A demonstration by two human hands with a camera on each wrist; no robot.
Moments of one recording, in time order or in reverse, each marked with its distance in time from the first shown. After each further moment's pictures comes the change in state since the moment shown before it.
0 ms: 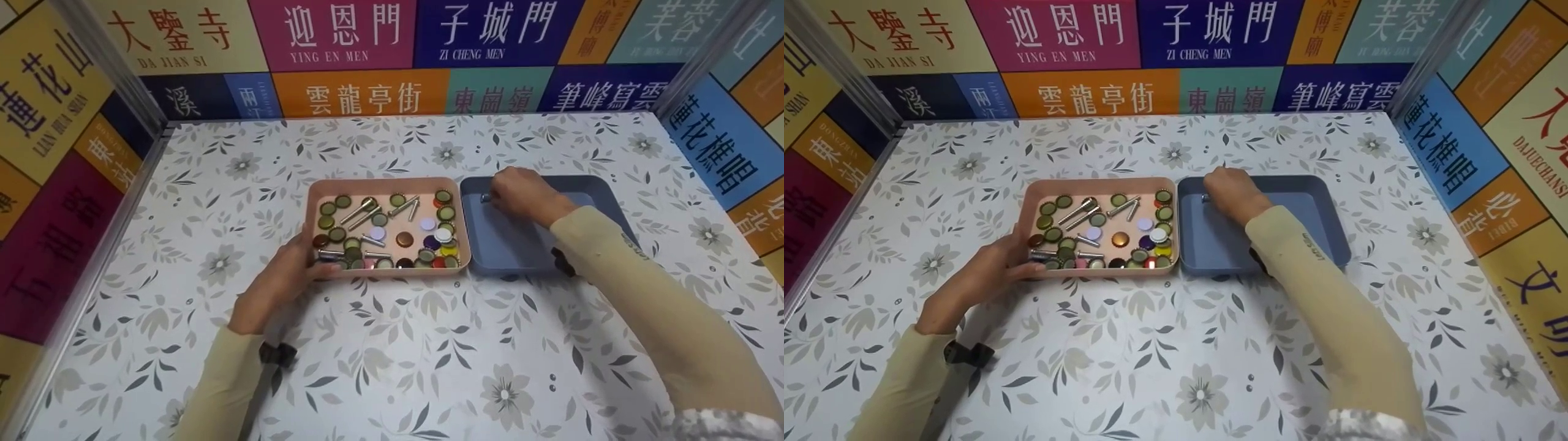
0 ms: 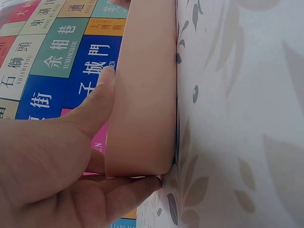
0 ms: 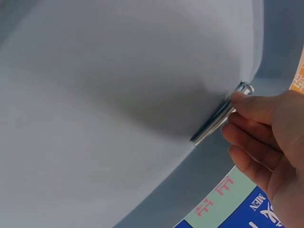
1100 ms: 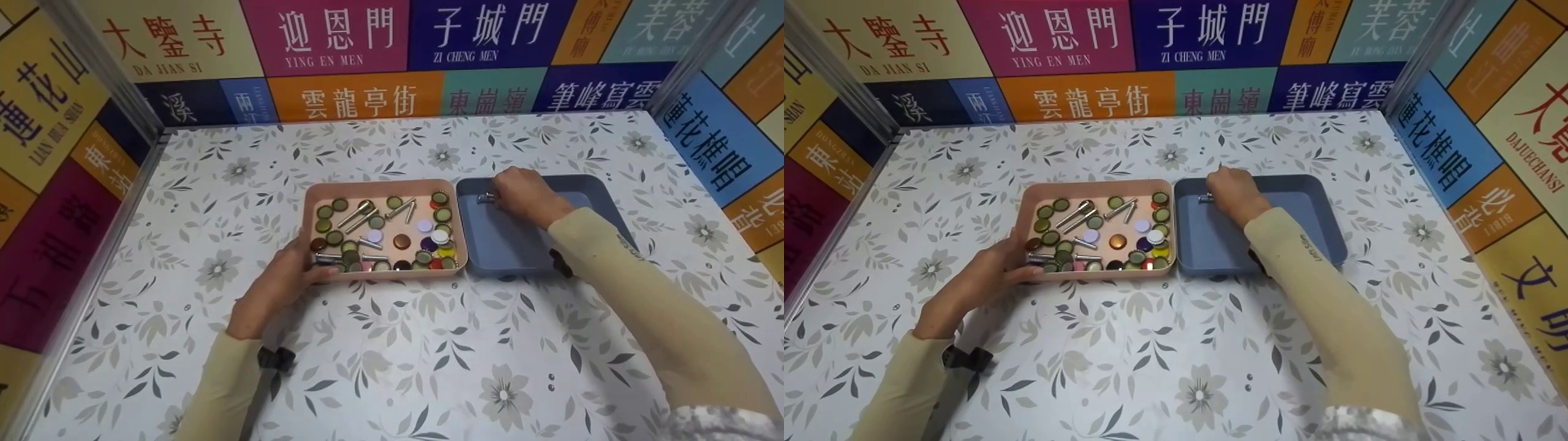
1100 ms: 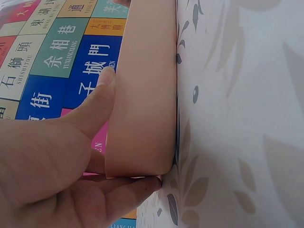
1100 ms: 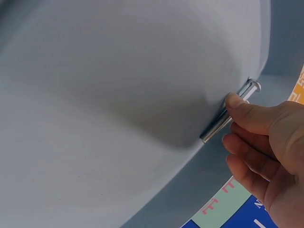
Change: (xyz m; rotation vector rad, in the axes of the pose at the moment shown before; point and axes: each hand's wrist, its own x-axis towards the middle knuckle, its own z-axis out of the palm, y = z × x) left_hand -0.003 0.002 0.000 0.017 0.001 0.014; right_hand -0.004 0.008 0.006 -0.023 0.075 0.031
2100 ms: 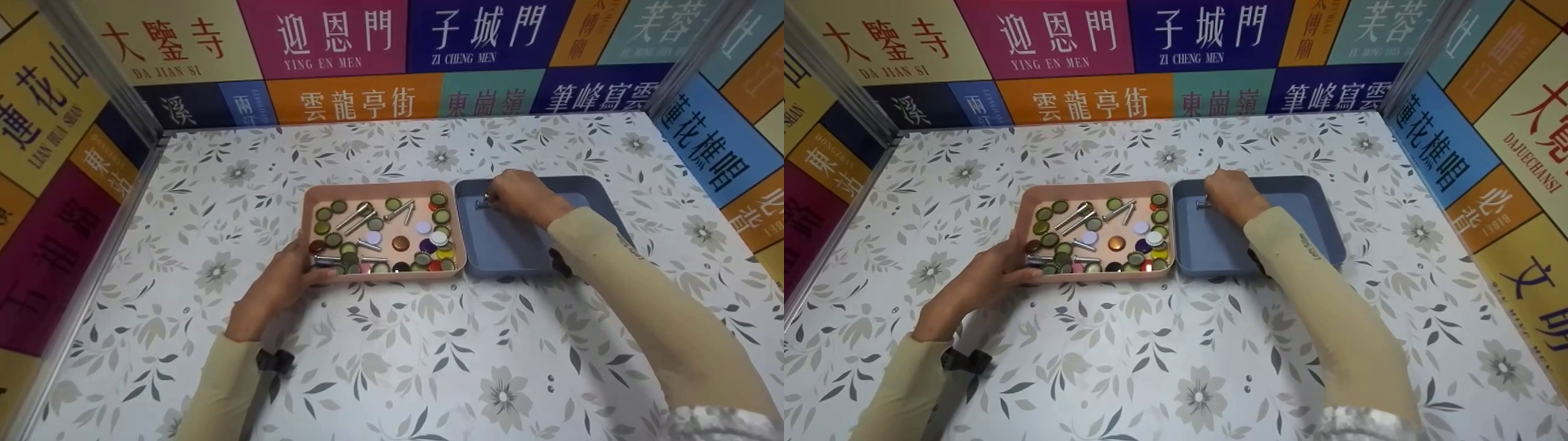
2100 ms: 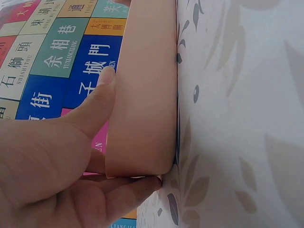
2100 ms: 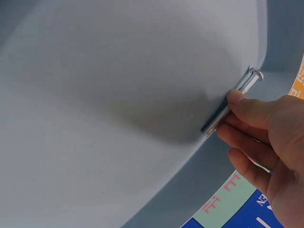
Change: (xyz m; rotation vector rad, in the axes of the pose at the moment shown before) left_hand -0.001 -0.001 0.001 0.016 0.010 0.020; right_hand -0.002 0.000 -0.003 0.029 -0.022 -0.054
